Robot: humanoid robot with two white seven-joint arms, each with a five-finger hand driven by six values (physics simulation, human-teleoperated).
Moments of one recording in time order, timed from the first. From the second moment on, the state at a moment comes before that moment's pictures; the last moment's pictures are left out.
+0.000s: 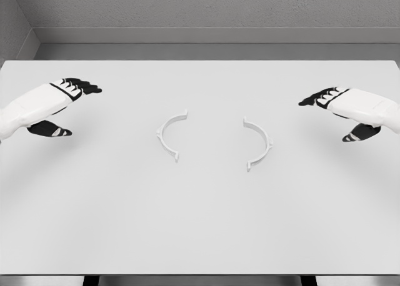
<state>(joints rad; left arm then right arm) -0.30 0.73 -0.15 -1.44 -0.48 -0.61 -0.40 -0.37 -0.92 0.32 -1.62 0.36 -0.39 0.59</state>
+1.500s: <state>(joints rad) -0.42 0.22 -0.22 -1.33 -0.76 -0.31 -0.41 -0.46 -0.54 0.37 -1.34 0.38 -0.38 0.57</state>
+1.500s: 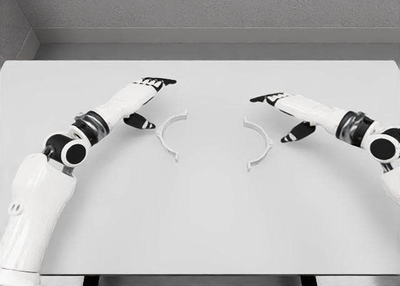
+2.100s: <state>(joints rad) -0.42 0.22 -0.23 -1.32 -0.78 -0.27 -0.41 -0.46 -0.50 0.38 -1.32 0.40 -0.38 0.57</state>
